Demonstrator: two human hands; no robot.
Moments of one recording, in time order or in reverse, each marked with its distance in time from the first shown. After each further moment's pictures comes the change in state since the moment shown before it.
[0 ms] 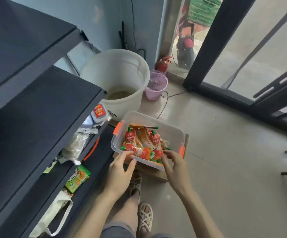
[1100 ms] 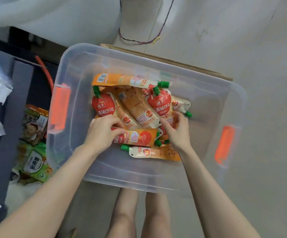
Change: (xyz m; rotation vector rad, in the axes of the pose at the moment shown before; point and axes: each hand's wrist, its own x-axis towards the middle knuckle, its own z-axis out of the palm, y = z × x) left_hand 0.292 -0.260 0.165 0.528 -0.546 -0.205; right_hand 0.229 0.307 0.206 0.062 -0.104 0.720
